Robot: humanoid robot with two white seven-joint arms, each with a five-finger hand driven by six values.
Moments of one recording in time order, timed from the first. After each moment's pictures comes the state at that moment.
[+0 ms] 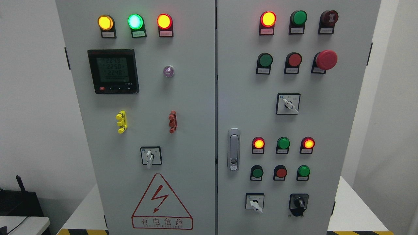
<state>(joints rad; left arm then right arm) 0.08 0.00 0.18 0.06 -0.15 -0.23 -0.06 0.12 0.12 0.00 -0.11 0.00 0.01 -0.06</state>
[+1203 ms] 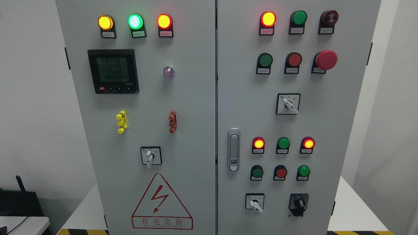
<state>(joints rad) 0.08 0.00 0.18 0.06 -0.15 -0.23 -0.06 0.12 0.12 0.00 -0.11 0.00 0.01 -0.06</state>
